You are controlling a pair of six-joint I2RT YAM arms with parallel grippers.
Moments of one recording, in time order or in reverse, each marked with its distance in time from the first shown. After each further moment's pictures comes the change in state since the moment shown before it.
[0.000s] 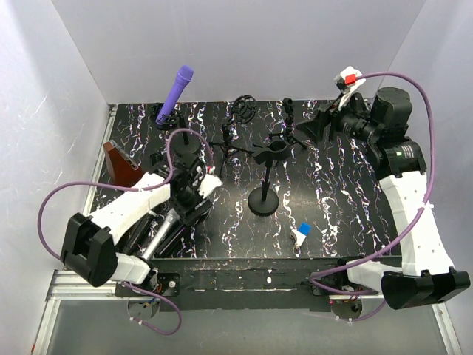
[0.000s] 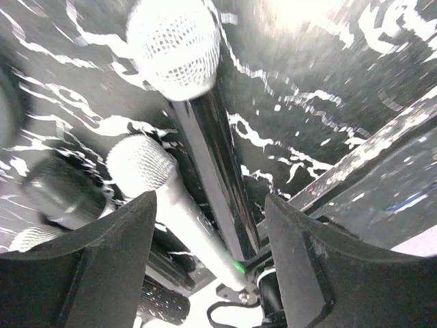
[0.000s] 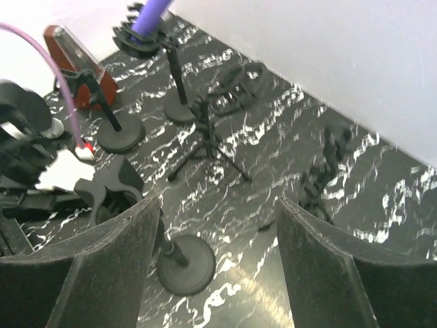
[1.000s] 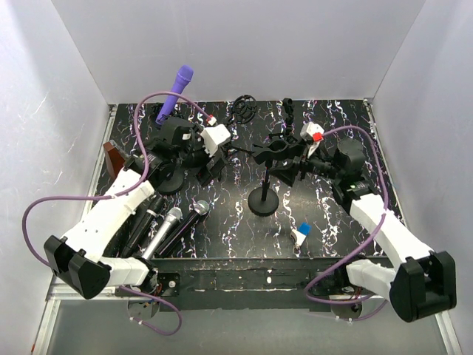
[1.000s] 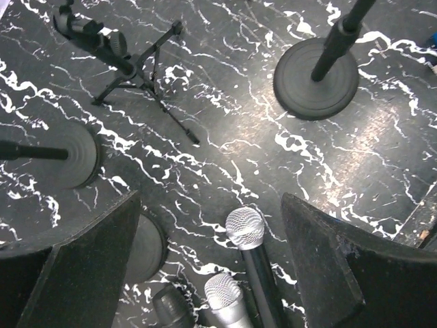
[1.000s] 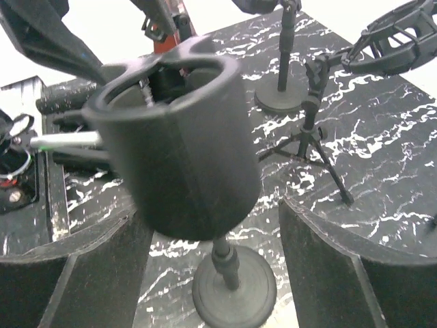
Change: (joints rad) left arm 0.000 -0.116 0.339 0.306 0.182 0.021; right arm 0.103 -0.105 -0.725 0.703 -0.241 0.087
